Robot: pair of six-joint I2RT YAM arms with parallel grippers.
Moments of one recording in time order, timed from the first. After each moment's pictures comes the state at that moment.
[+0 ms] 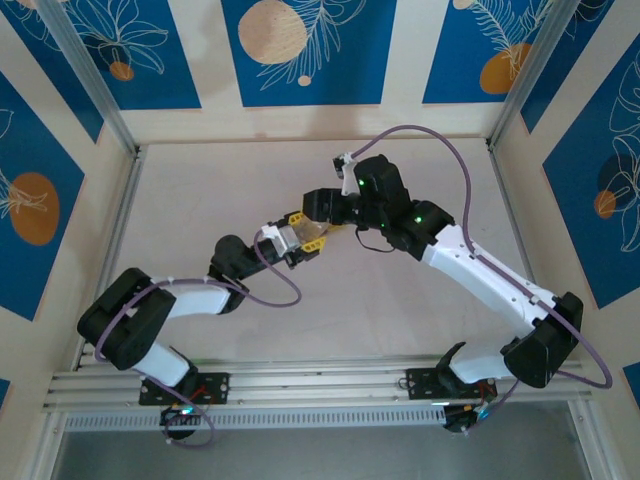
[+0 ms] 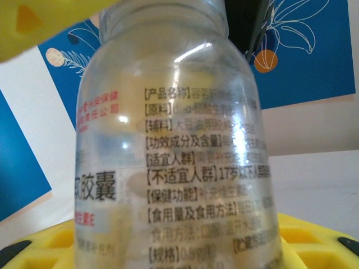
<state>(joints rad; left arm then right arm) -0.64 1.52 0.52 1.25 0.51 0.19 0.72 1.35 1.35 -0.48 -0.16 0.60</state>
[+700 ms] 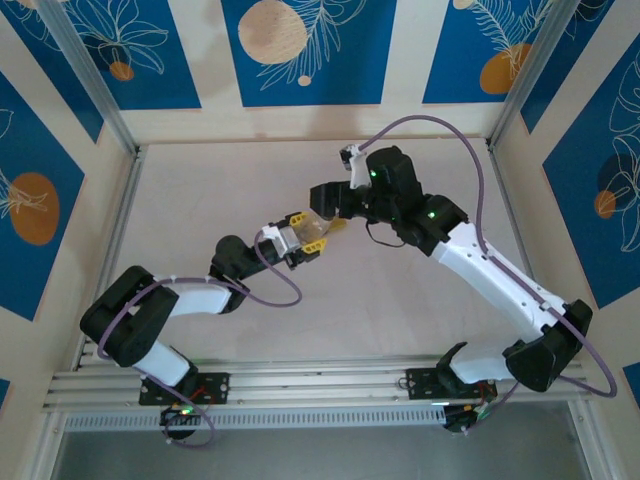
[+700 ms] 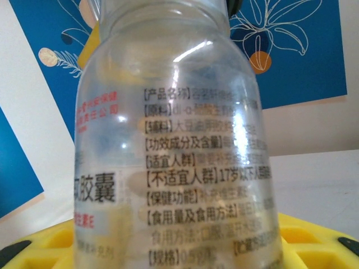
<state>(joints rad) -0.64 1.53 0.52 1.26 0.53 0.17 0.68 1.32 1.40 -0.55 -0.18 0.45</state>
